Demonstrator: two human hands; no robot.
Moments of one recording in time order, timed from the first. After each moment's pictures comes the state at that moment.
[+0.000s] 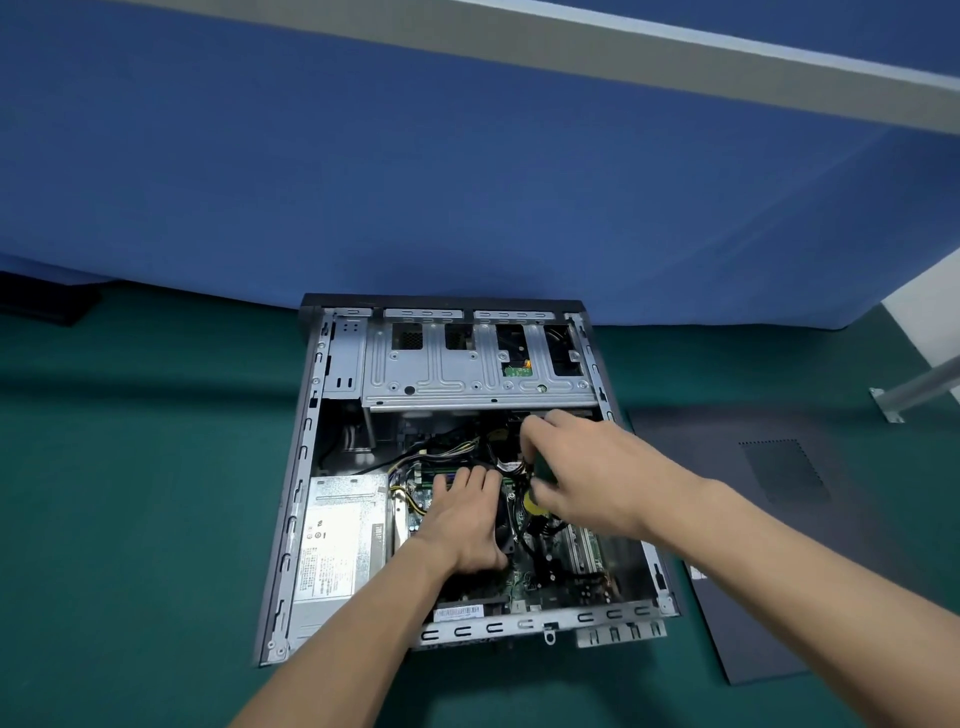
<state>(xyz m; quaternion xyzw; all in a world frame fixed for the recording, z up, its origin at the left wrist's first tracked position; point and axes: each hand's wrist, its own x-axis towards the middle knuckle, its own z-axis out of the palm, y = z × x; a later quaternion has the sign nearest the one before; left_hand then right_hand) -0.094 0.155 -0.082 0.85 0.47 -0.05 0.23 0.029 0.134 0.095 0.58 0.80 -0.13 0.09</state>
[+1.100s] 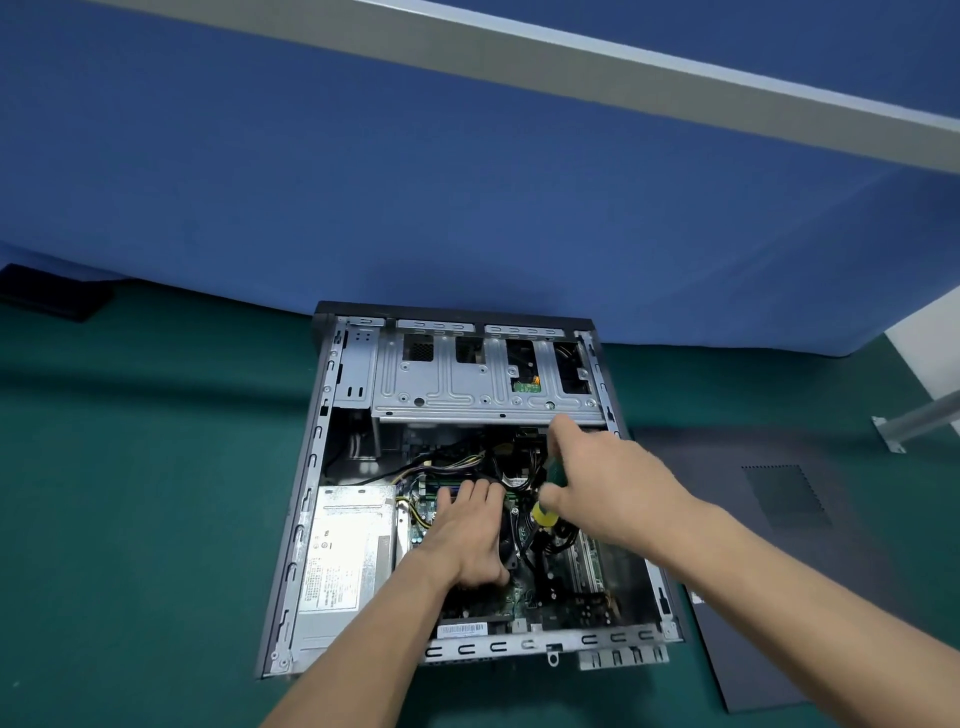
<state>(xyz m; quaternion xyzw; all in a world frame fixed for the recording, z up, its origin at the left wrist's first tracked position) -0.096 0.158 -0.082 0.84 0.46 -0.06 0.26 0.023 0.140 0.091 0.68 0.72 -0.14 0.09</state>
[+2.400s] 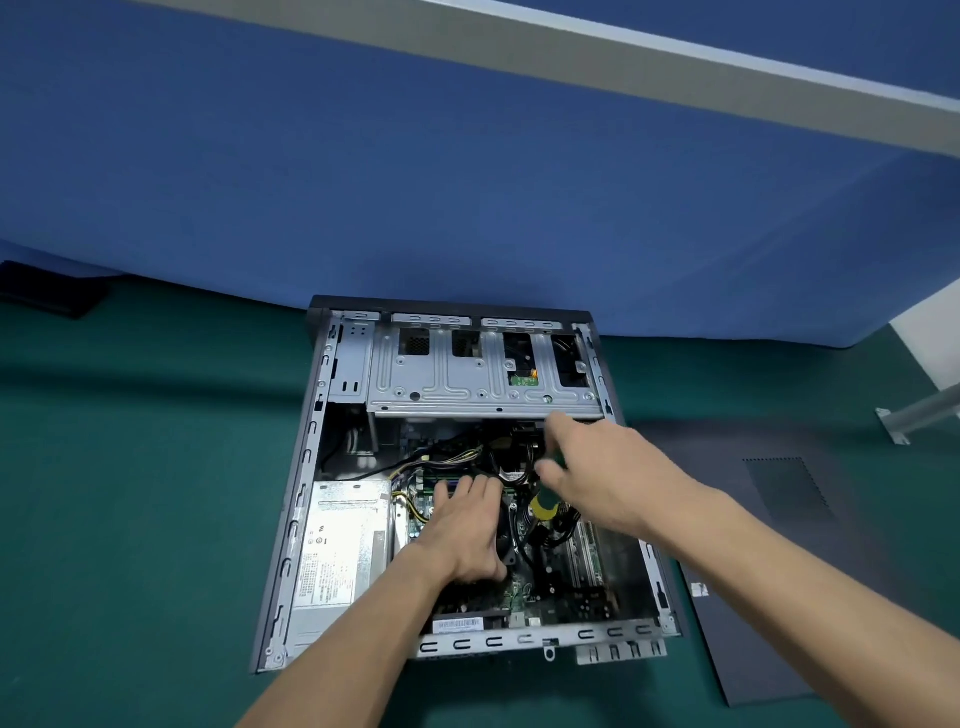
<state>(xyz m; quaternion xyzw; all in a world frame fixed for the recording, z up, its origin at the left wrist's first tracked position) -0.096 0.155 -0.075 0.84 0.46 -0.05 0.28 0.031 0.145 0.095 0.67 0.72 -0.17 0.10</state>
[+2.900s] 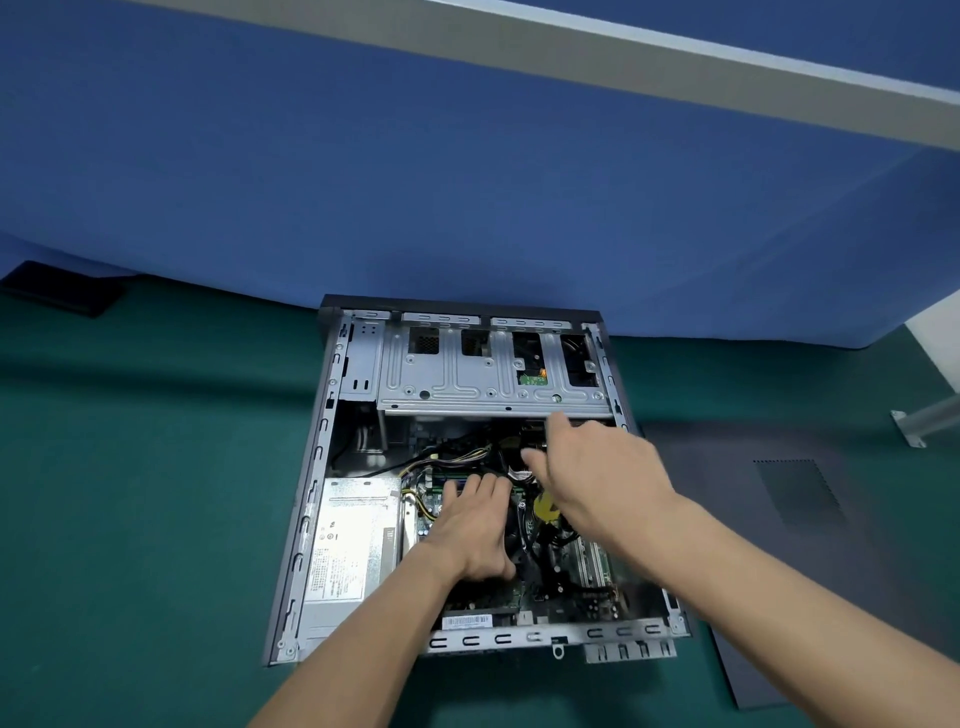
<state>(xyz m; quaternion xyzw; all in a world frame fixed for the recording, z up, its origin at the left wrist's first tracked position) -0.097 0.155 -0.076 0.84 0.46 -0.05 0.26 0.011 0.138 0.091 0.66 0.74 -0.06 0.11</state>
